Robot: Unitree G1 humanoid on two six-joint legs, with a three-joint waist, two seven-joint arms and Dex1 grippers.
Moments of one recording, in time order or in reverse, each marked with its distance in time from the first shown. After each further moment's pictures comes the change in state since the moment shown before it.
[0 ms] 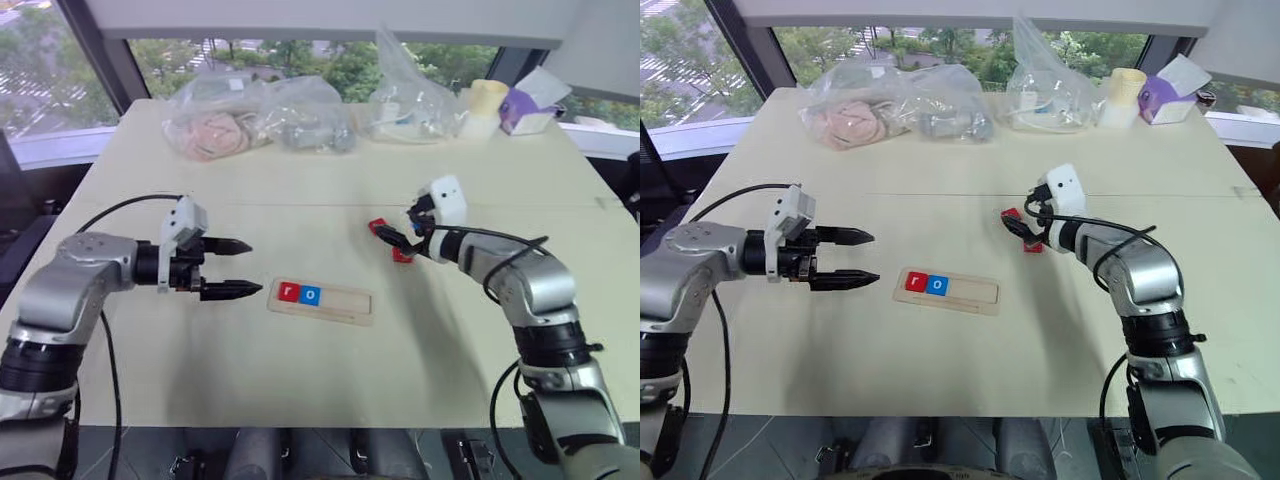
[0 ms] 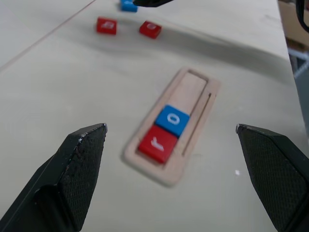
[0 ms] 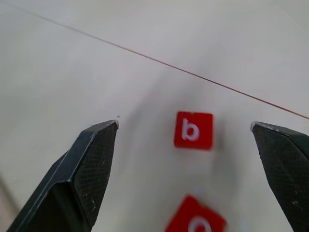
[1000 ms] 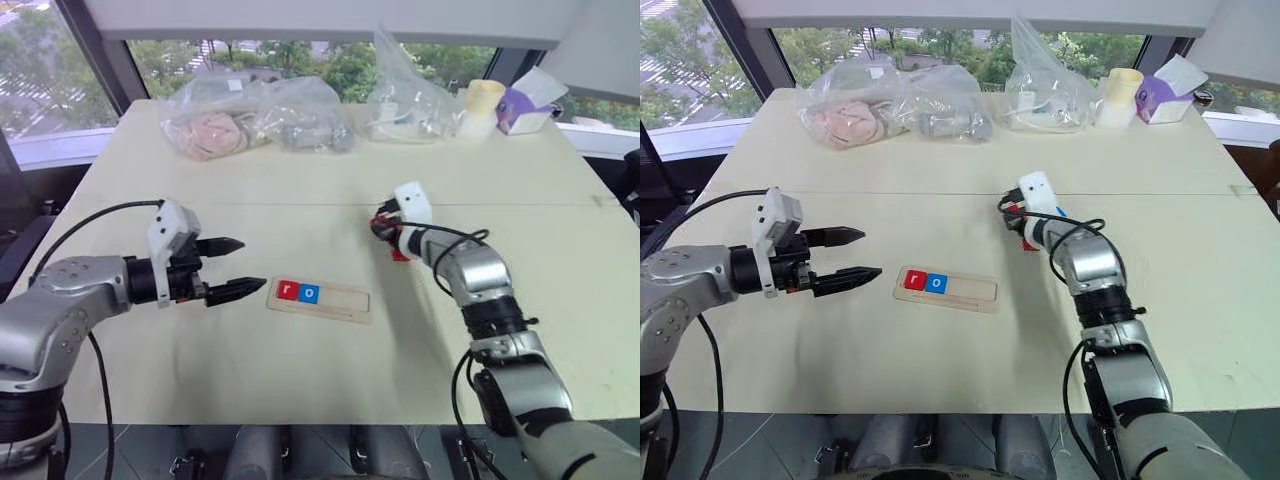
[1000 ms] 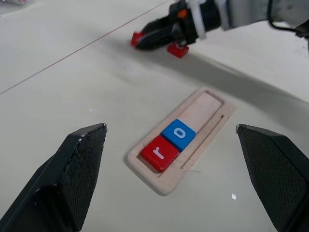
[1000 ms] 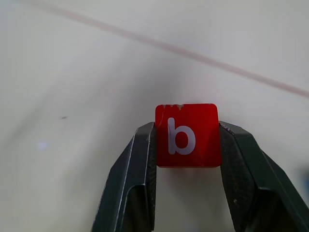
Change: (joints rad) left arm 0.086 -0.013 0.046 -0.207 -0.128 0.080 0.285; right arm 0.016 0.104 -0.117 -0.015 -0.199 0.050 -0.143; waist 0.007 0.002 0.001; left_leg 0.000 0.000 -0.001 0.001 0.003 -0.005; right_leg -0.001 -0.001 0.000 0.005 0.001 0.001
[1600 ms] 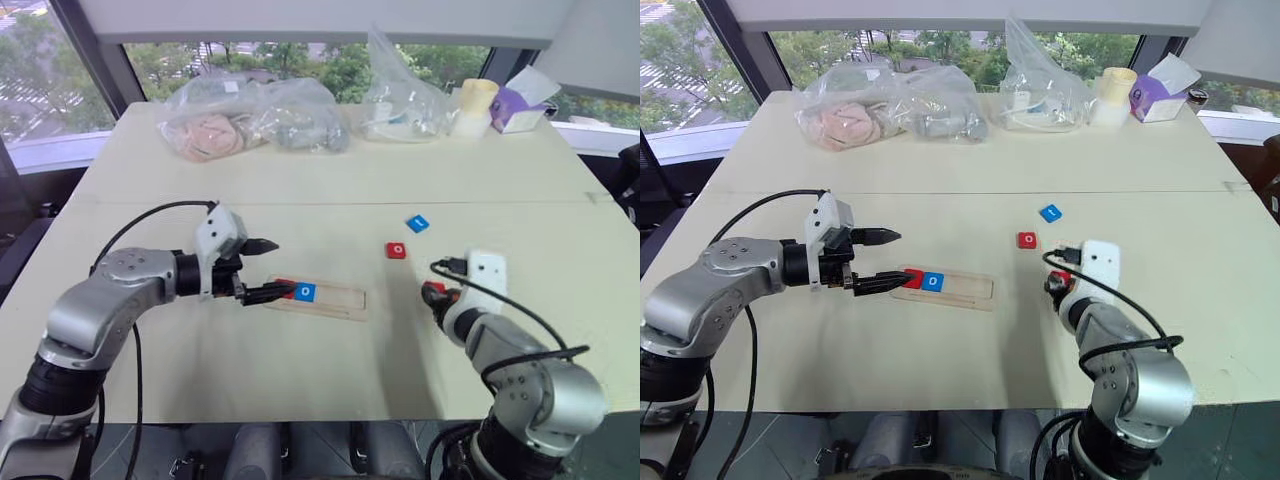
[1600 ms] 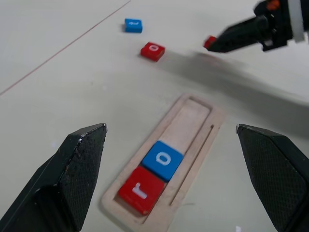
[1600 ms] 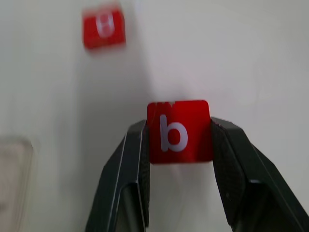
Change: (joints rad) left arm -0.101 -0.059 -0.203 0.078 0.099 -0.094 -0.015; right arm 0.456 0.422 -0.255 -0.923 -0.029 0.760 -0.302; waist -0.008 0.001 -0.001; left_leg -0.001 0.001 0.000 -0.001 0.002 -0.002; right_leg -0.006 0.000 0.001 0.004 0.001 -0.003
